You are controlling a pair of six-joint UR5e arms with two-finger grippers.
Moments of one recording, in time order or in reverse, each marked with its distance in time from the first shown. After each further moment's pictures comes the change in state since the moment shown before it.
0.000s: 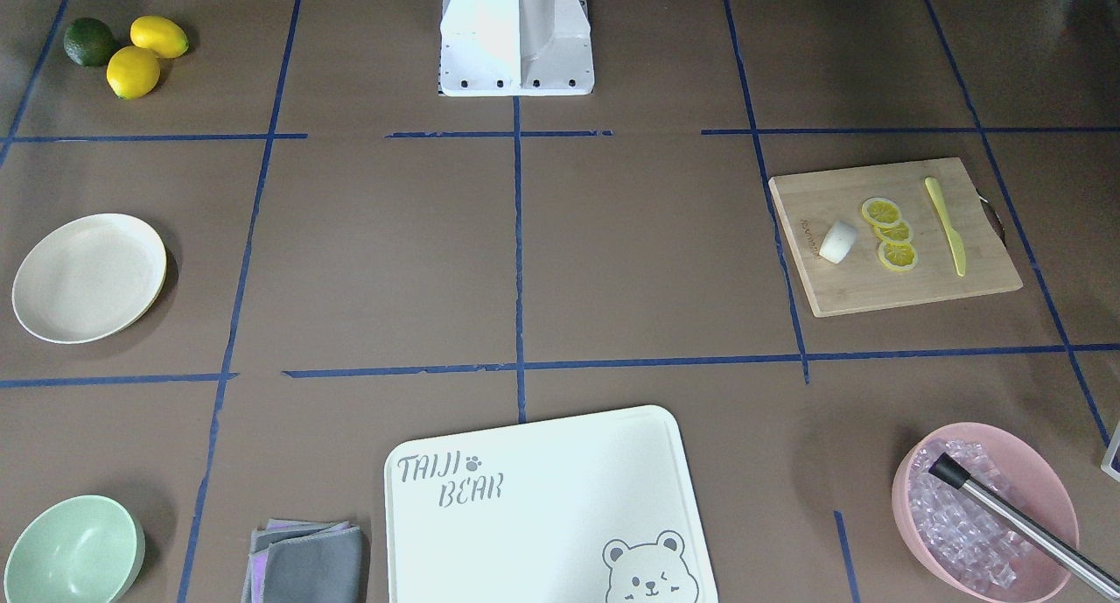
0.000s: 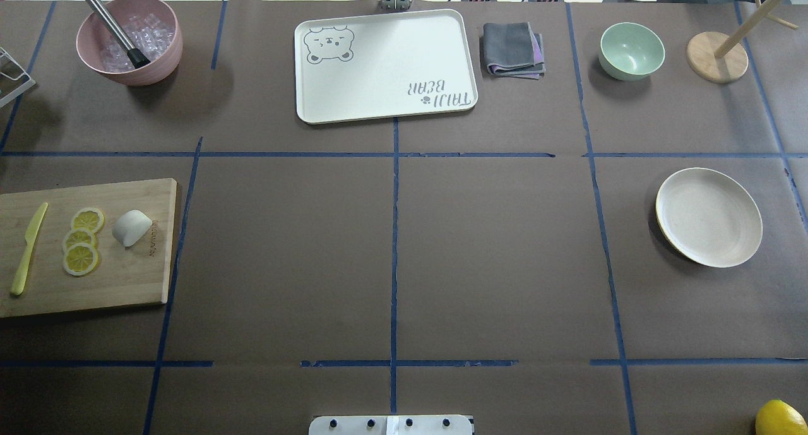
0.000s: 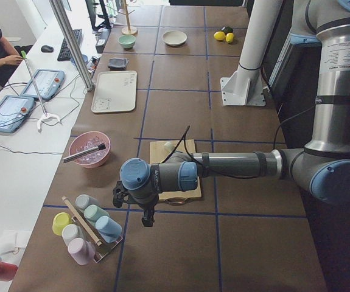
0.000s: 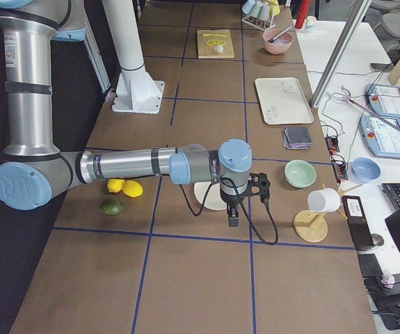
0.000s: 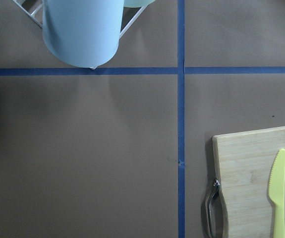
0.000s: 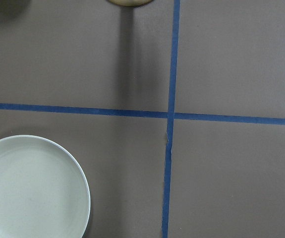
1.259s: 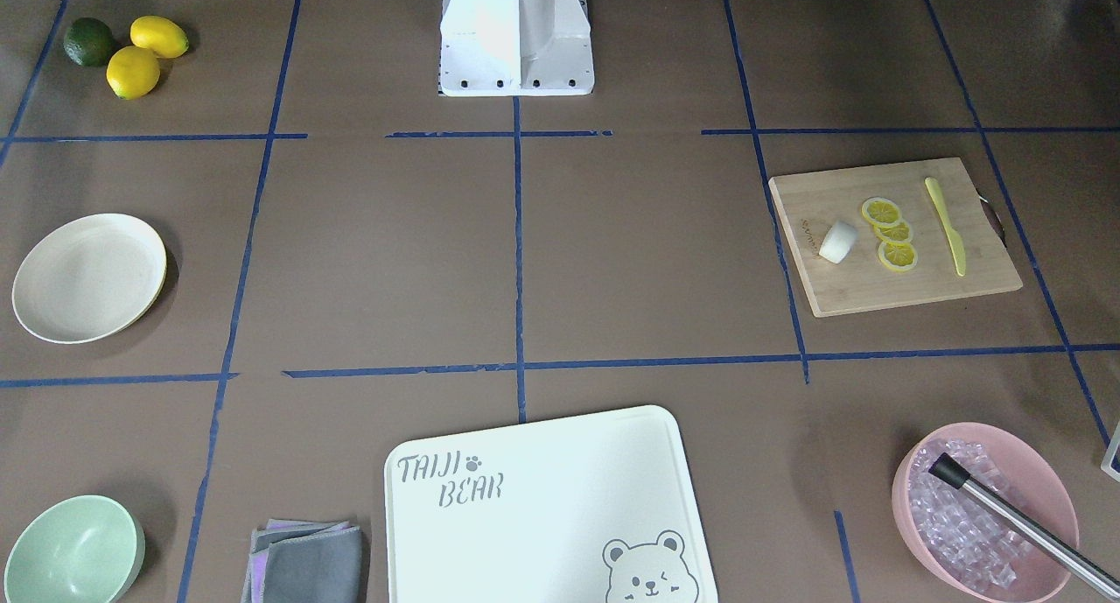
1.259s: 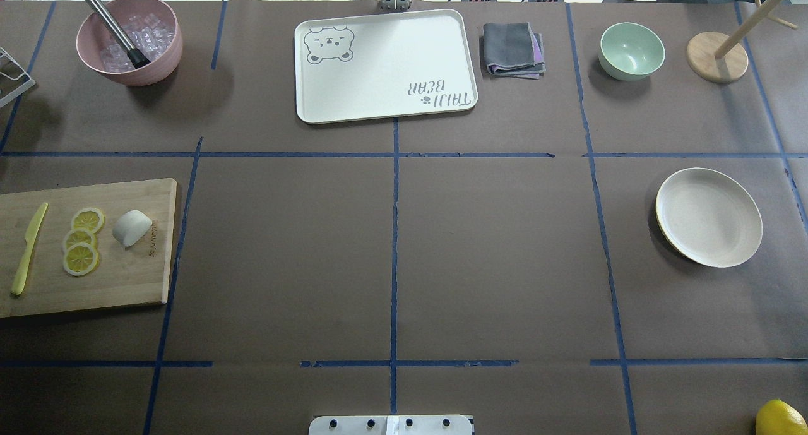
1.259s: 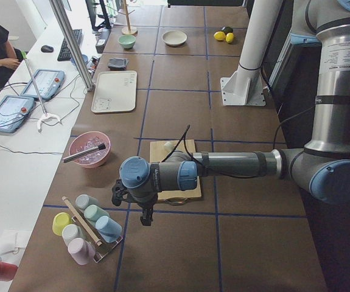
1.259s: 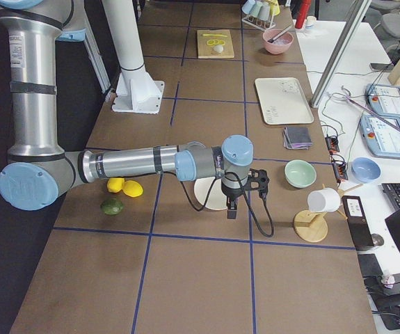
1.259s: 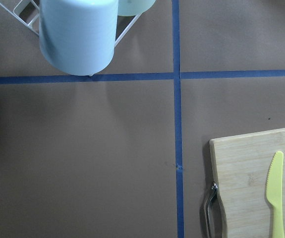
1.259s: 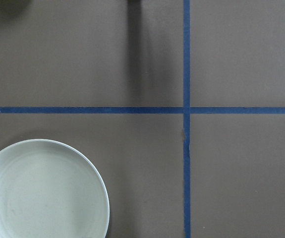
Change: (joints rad) left arm 0.000 -0.003 -0.004 -0.014 0.001 0.003; right arm -0.109 0.000 0.005 0.066 0.002 0.216
